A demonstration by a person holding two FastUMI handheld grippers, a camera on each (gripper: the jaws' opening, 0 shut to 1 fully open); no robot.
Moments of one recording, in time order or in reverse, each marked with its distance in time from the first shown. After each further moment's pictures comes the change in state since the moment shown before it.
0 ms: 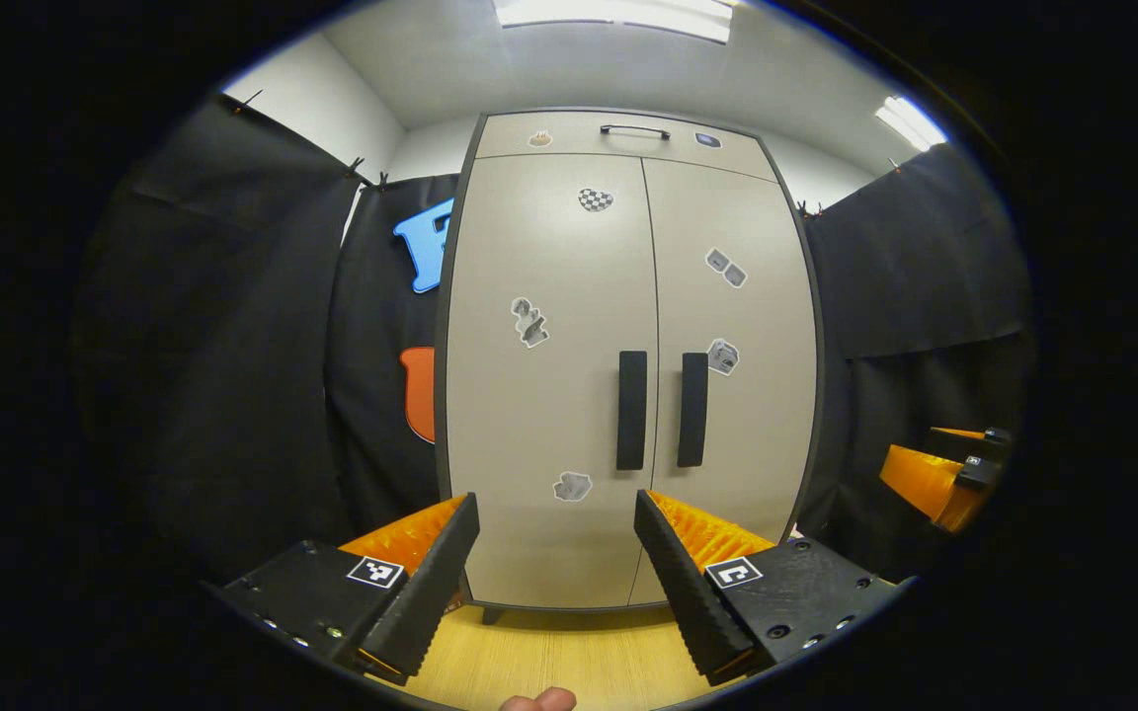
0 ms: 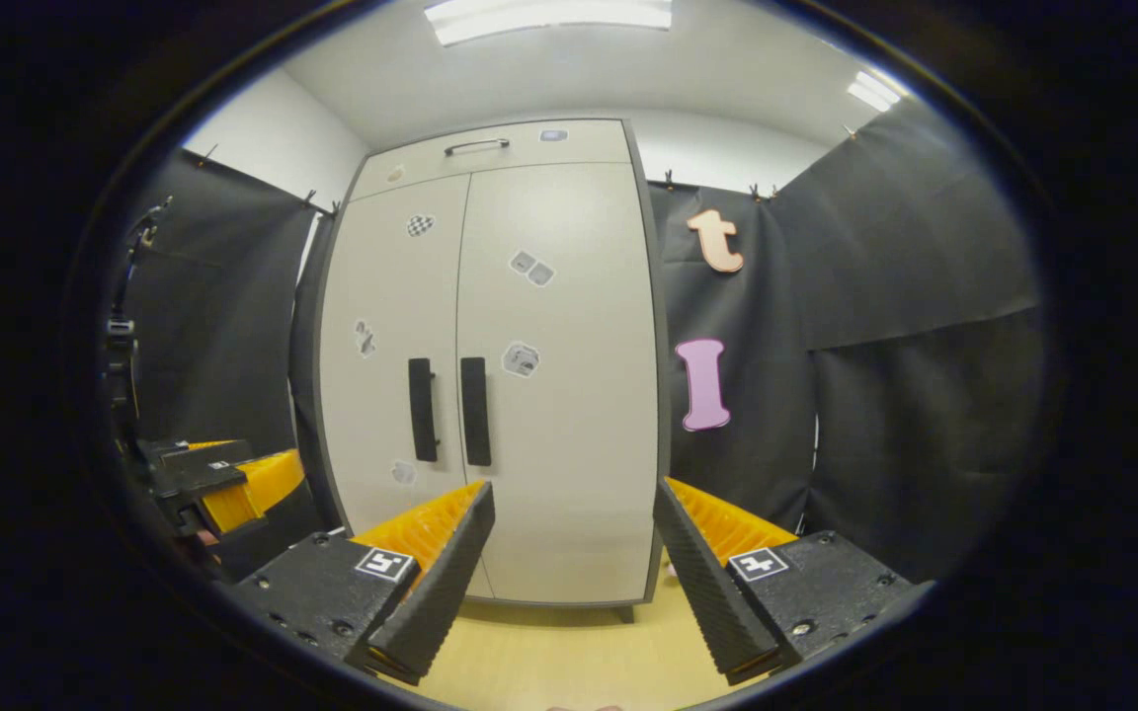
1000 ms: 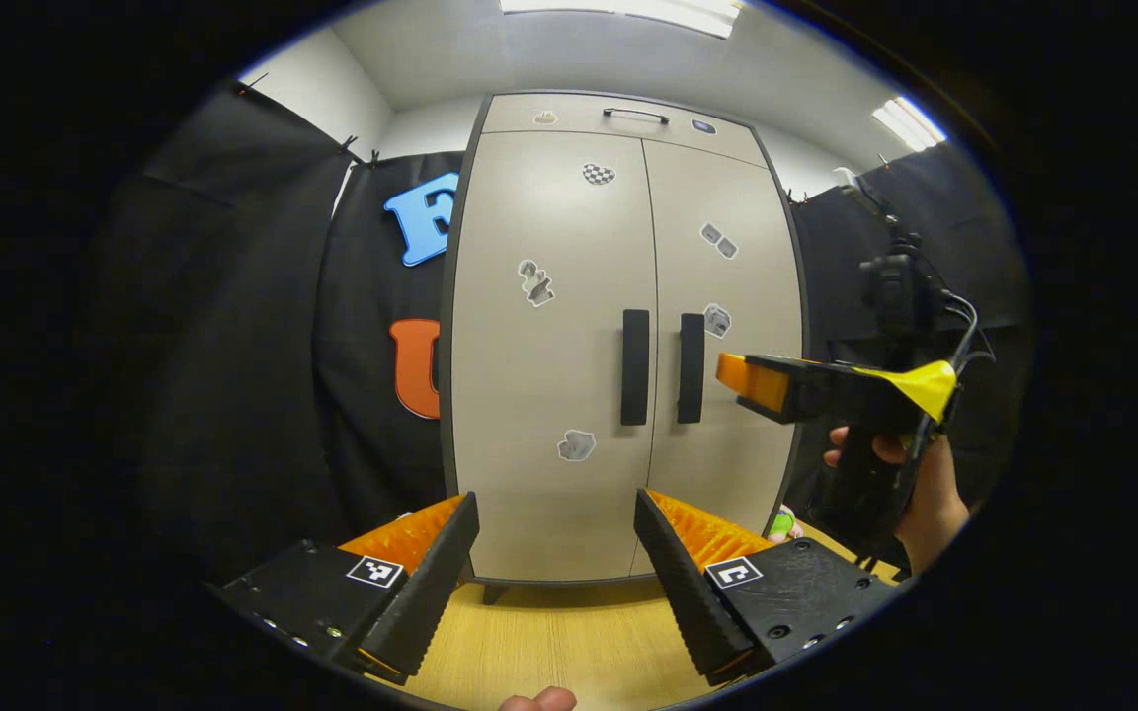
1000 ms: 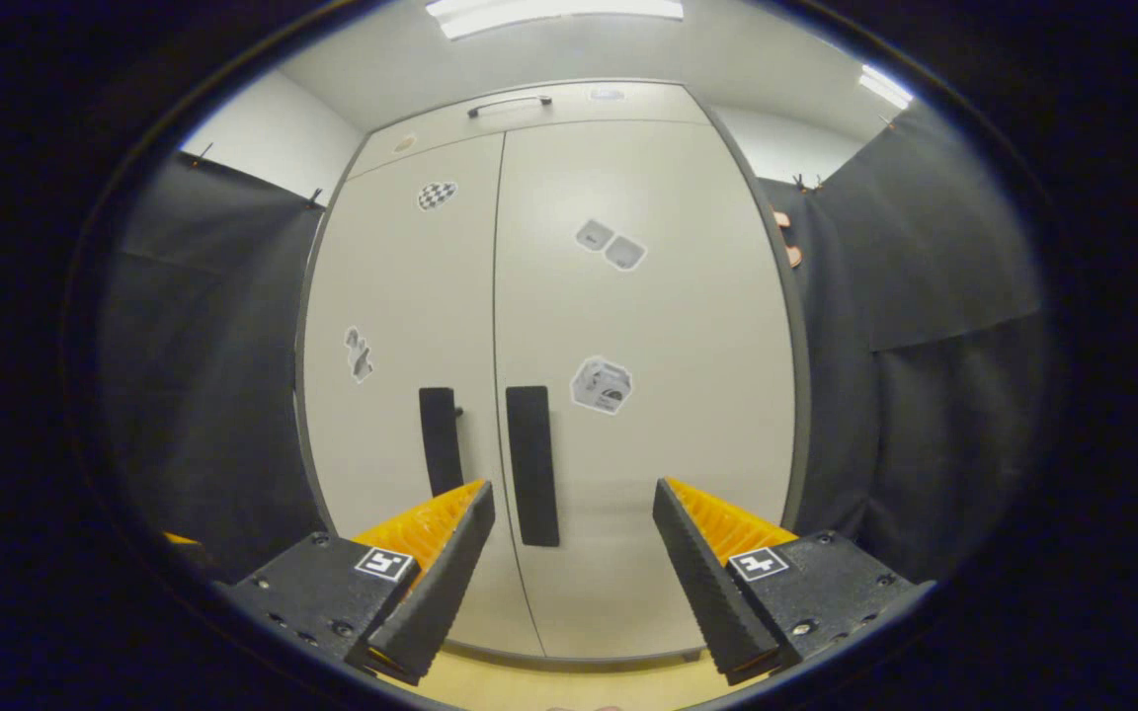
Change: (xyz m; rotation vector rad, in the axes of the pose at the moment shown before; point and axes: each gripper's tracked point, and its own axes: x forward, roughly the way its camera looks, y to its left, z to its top) left arm -0.024 0.020 -0.041 0.001 0.071 -0.070; right arm 0.153 0.083 0.022 0.020 -0.010 0.081
